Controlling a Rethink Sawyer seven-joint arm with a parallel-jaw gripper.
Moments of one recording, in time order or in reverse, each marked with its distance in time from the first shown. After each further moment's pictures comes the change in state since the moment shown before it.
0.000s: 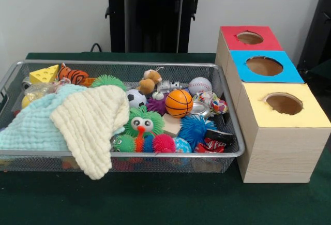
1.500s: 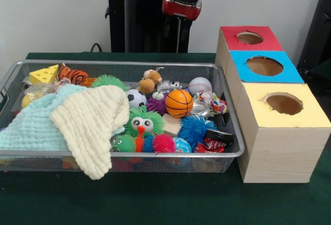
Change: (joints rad) arm 0.000 0.201 -0.068 -0.298 -0.242 0.017 0.262
